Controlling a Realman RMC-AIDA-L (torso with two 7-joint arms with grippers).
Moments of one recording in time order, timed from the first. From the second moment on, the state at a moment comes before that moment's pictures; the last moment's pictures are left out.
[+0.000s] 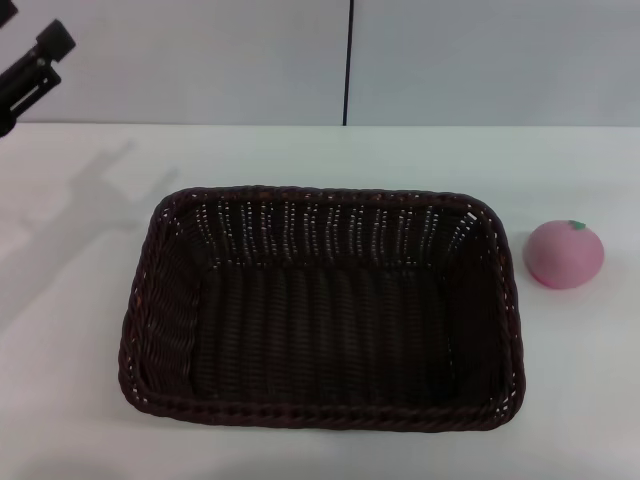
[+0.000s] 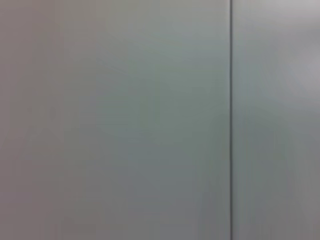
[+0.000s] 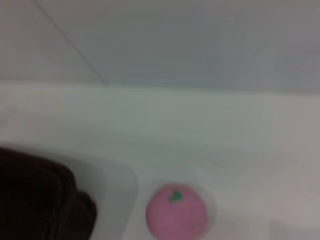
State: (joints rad) left arm -0.13 -2.06 0.97 0.86 1.07 1.44 -1.12; right arm 0.55 1.94 -0.46 -1.43 -2.59 -2.01 2.36
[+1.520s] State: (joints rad) left arm -0.14 -2.06 0.92 0.74 1.05 1.44 -1.10; right arm 0.65 2.02 -0.66 -0.89 -2.53 -1.50 2.34
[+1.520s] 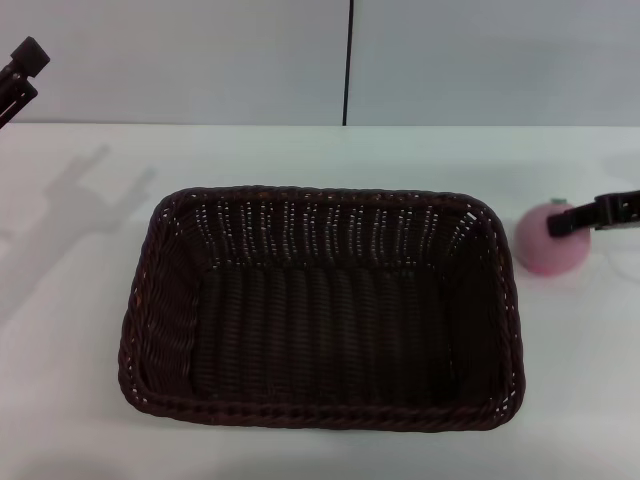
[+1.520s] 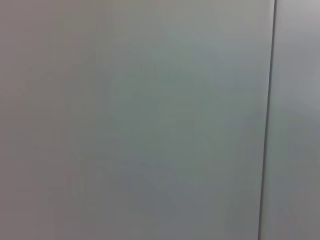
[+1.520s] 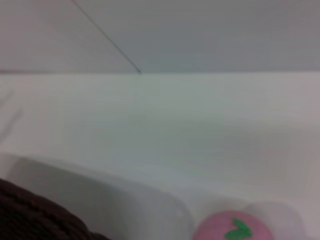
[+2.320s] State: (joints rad) left arm -0.13 -2.06 0.90 0.71 1.05 1.46 -1.08; right arm 0.62 2.07 -0.85 -1.37 -2.05 -1.79 2.41
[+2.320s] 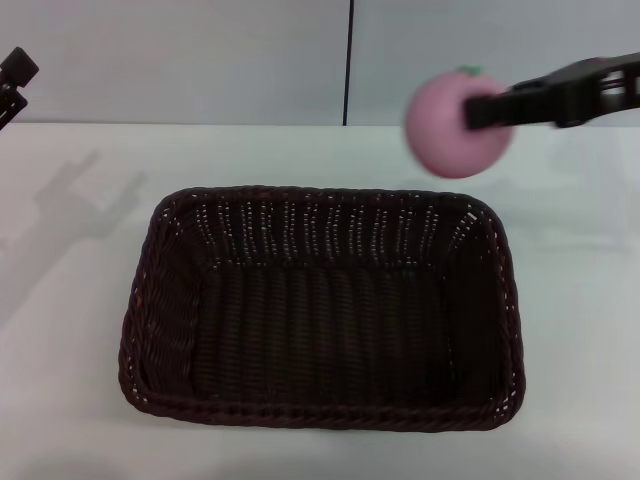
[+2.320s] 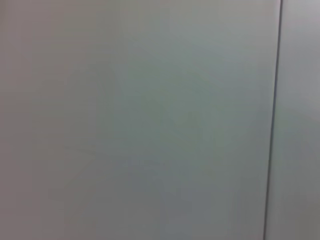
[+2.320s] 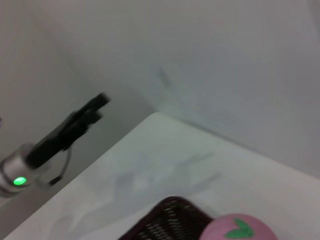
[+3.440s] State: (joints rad) left arm -0.13 -2.06 0.79 0.58 1.05 1.46 -0.94; right arm 0.47 2.08 -0.76 -0.93 -1.72 -1.64 1.89
